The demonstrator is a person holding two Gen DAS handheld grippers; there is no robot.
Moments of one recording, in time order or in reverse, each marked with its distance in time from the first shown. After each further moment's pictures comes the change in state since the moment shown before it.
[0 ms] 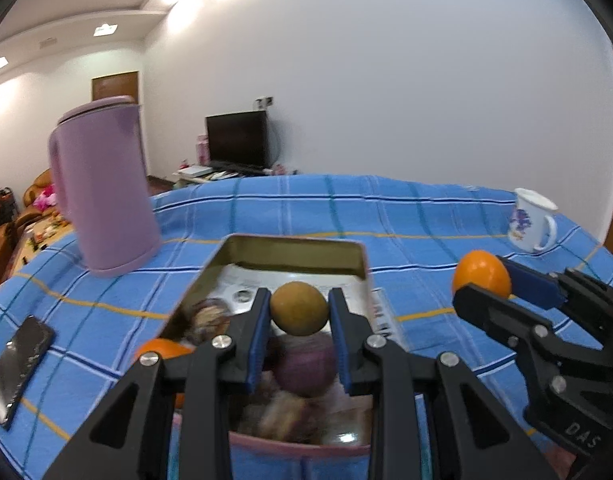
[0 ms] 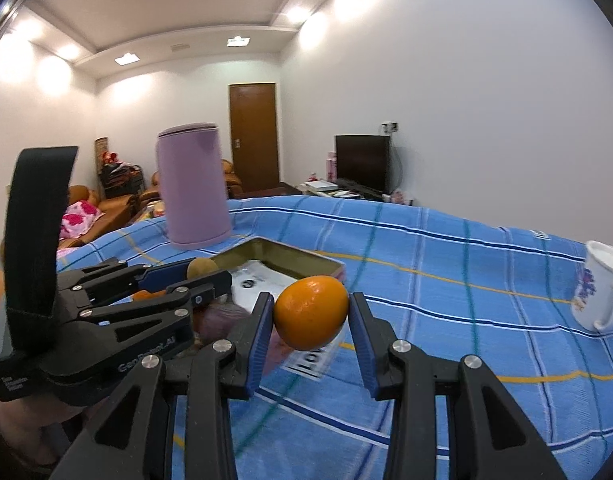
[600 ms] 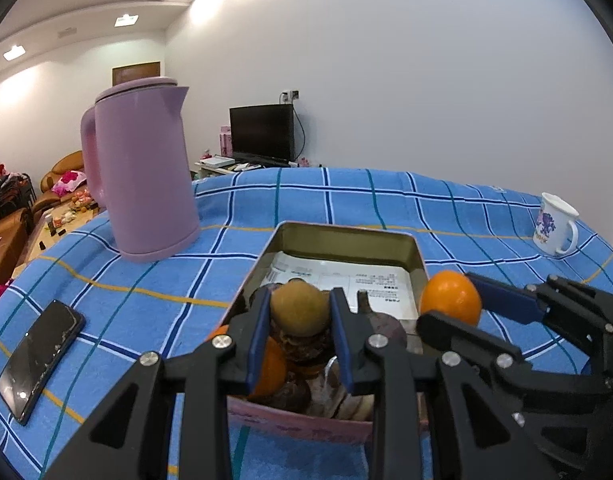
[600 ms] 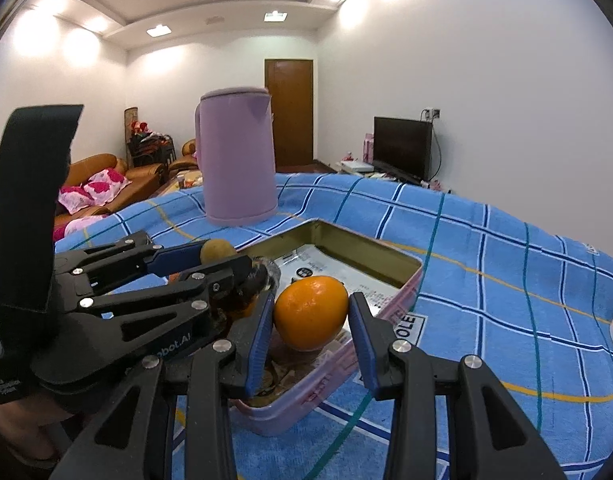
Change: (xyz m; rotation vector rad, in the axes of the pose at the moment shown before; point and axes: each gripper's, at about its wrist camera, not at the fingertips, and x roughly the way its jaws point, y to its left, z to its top) left arm -0.004 0.036 -0.007 -0.046 0.016 0.052; right arm 0.040 0.044 0.005 -0.076 0.101 0.103
